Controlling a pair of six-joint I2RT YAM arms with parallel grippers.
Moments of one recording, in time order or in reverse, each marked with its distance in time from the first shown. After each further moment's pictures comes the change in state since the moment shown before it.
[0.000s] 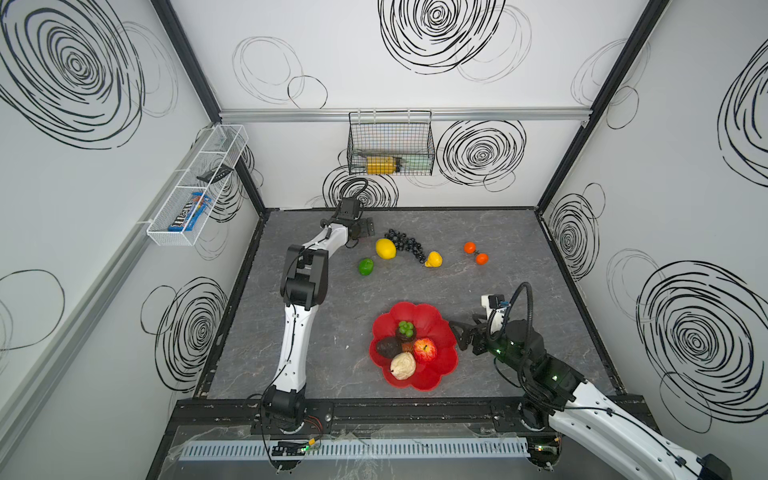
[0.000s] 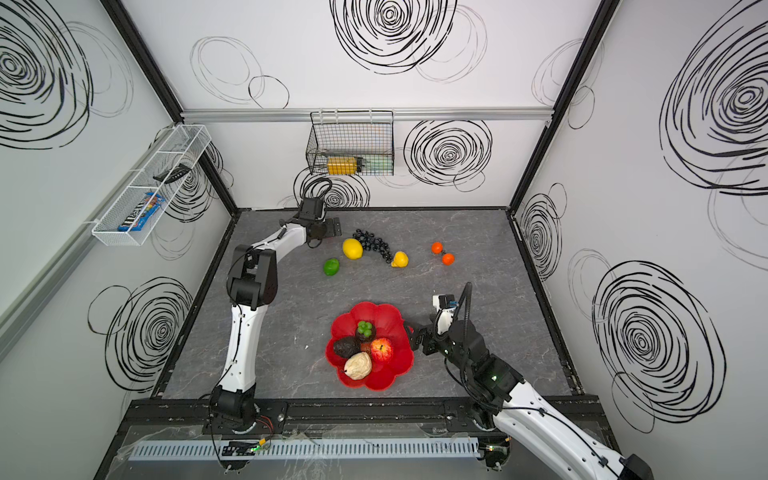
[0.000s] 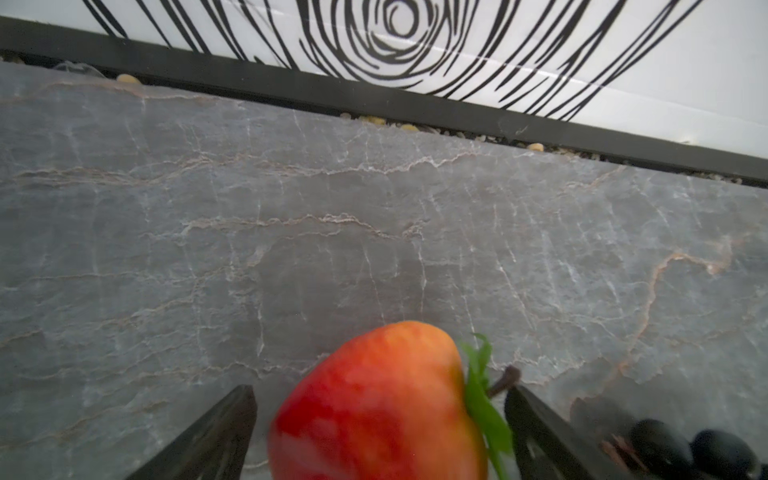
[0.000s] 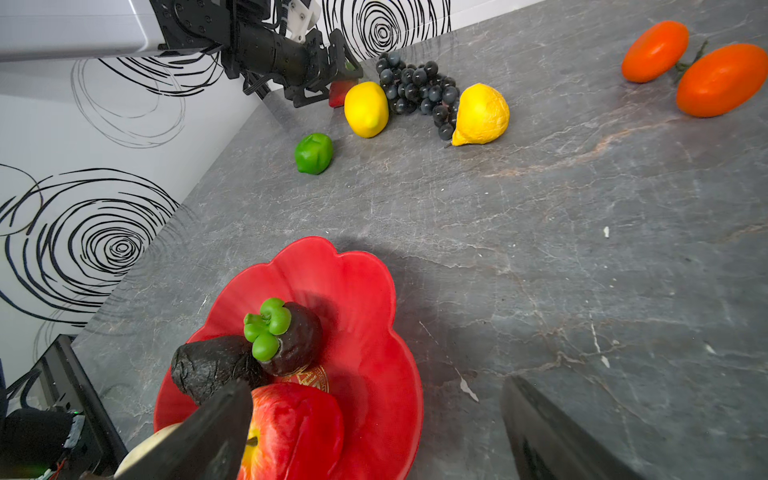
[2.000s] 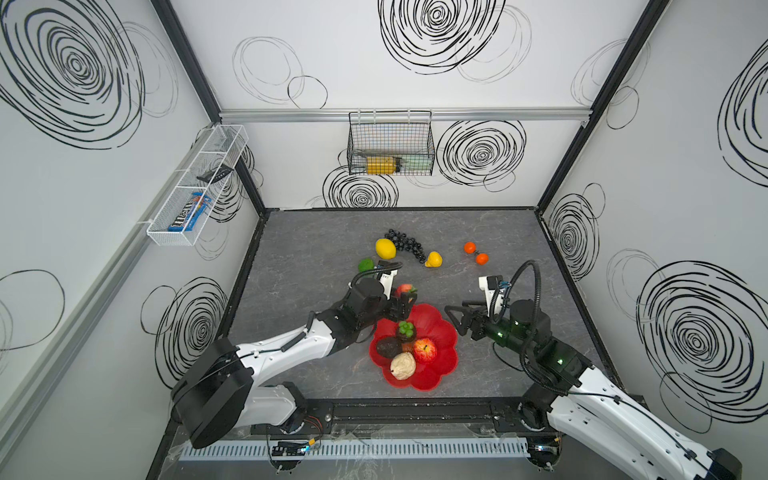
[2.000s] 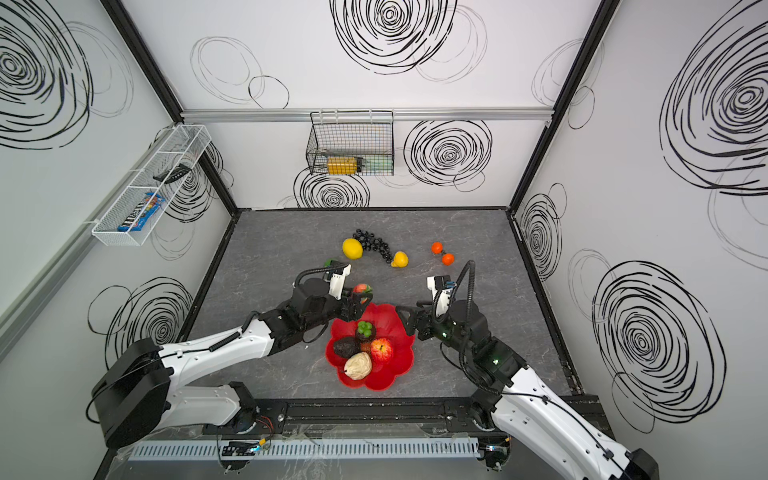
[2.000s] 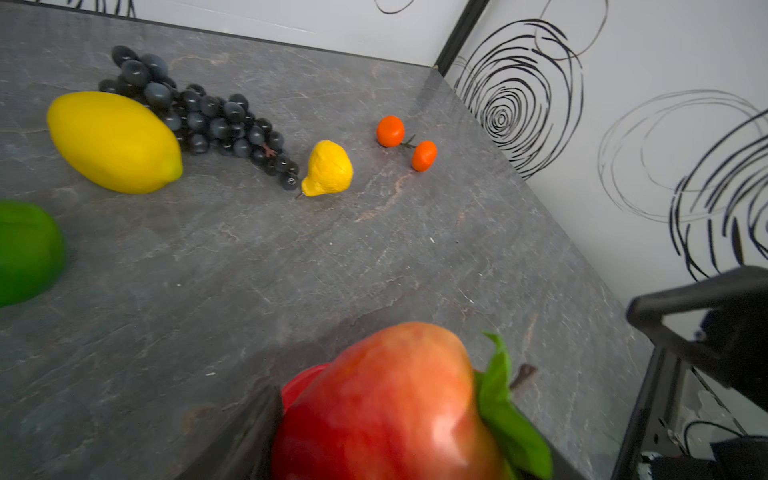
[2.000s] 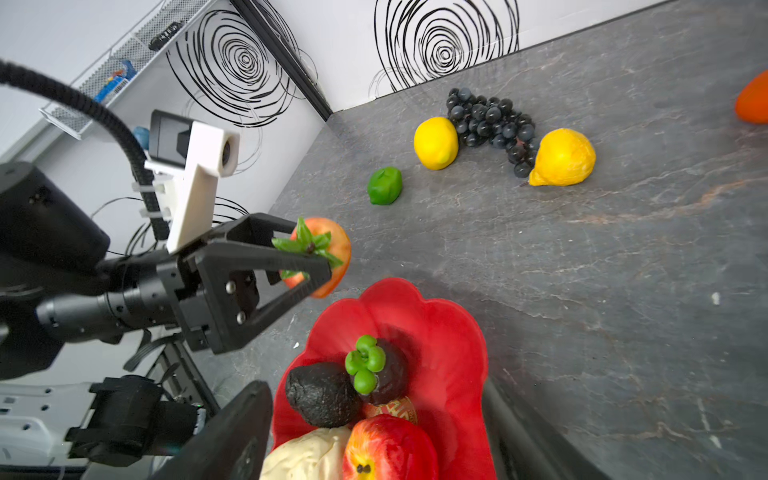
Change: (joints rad) left arm -0.630 -1.209 -1.372 0.556 0.004 -0.153; right arm -0.032 0.143 0.244 -0.032 -0.192 0.065
